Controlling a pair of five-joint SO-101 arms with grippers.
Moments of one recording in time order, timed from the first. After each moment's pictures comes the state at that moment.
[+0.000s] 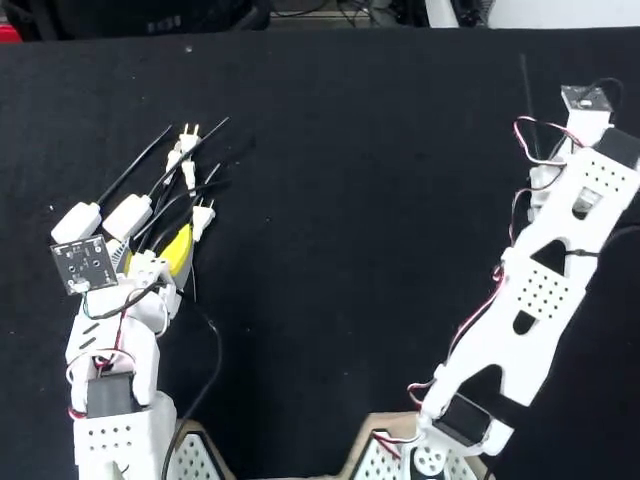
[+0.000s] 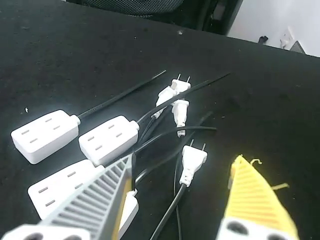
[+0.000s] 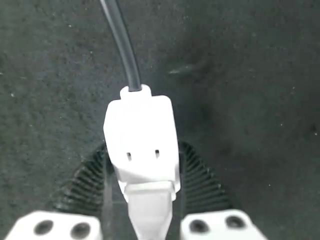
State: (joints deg) left arm -12.9 -103.8 96.0 37.7 7.1; right arm 33.3 68.0 -81.3 99.1 25.6
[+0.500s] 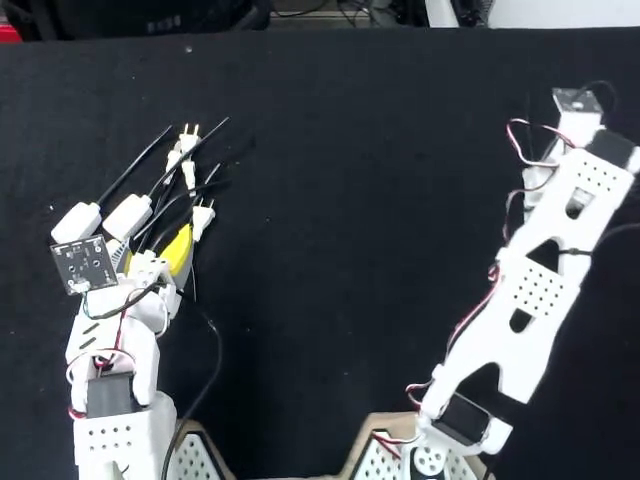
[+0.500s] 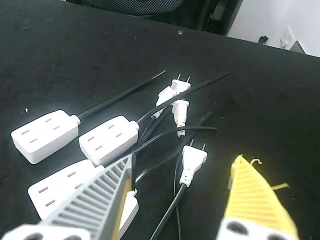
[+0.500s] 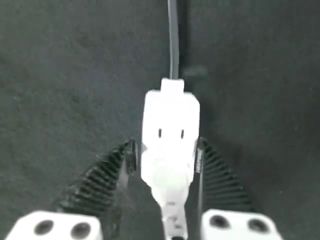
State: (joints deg) left arm -12.9 -103.8 96.0 37.7 7.1; right arm 31.4 70.2 -84.2 98.6 25.6
